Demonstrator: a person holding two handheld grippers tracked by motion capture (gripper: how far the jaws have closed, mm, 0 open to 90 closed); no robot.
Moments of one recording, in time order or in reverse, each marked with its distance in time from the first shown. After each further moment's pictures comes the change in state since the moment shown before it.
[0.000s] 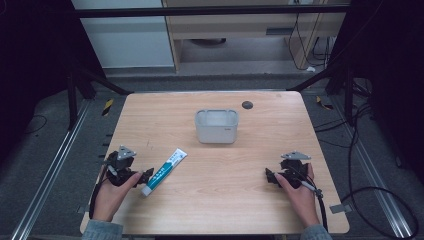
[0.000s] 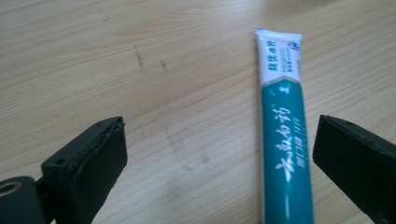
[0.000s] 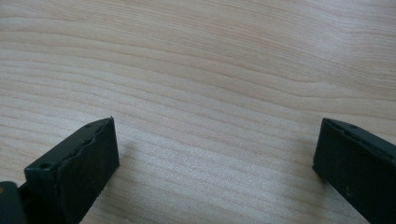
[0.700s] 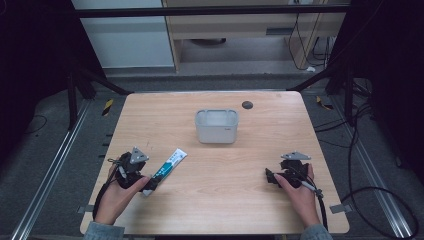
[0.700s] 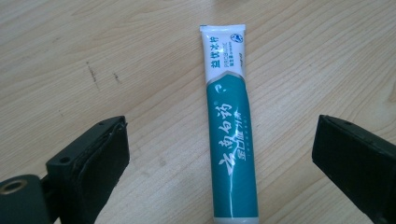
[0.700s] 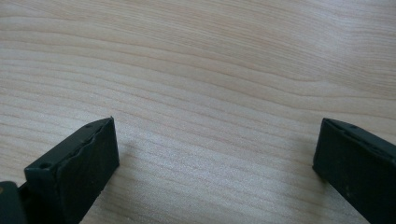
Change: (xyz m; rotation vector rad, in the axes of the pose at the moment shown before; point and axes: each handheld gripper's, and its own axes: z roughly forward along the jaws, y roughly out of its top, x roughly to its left) left arm -0.025 0.012 -0.005 0.058 -0.040 0.134; right arm 0.000 0.000 -0.001 0.000 0.003 0.003
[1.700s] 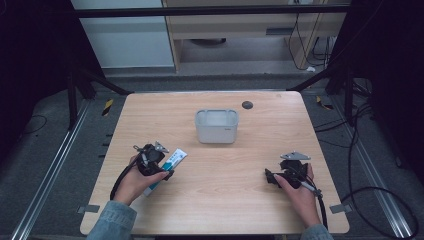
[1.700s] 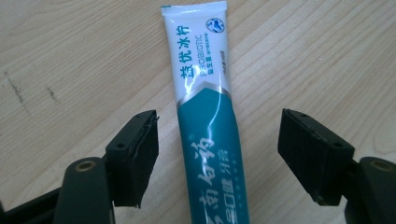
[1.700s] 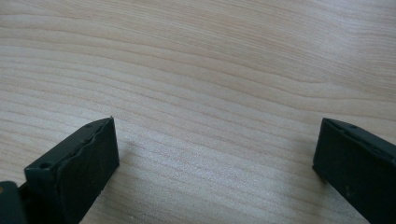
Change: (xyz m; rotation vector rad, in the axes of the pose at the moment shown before) left arm -0.007 0.040 0.059 0.211 -0.079 0.080; right arm 0.000 0.000 0.000 0.002 0.011 -0.014
